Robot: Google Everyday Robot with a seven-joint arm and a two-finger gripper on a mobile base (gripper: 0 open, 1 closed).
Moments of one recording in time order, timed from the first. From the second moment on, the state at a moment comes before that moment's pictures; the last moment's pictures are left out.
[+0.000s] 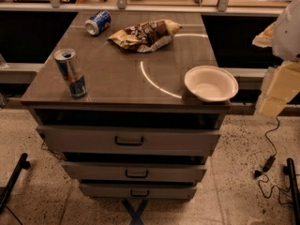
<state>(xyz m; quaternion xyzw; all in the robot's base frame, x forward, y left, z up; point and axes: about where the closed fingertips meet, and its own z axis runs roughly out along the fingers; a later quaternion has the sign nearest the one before) 0.438 -0.217 0.976 -0.60 0.78 -0.03 0.16</state>
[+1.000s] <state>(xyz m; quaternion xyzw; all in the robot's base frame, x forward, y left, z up) 0.535 -0.174 0.968 -0.62 0.75 -0.08 0.21</state>
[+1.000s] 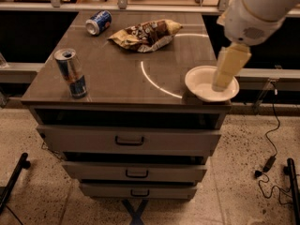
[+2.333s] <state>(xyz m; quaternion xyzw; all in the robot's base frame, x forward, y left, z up) 0.757 -0.115 0.963 -0.55 0.75 -0.15 0.34</state>
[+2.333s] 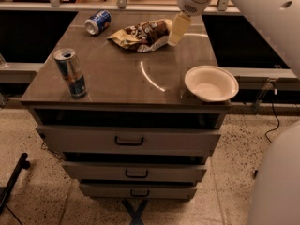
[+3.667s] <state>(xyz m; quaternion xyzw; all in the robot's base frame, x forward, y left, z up) 0.836 -0.035 0.867 -0.59 0.75 -0.07 0.31</state>
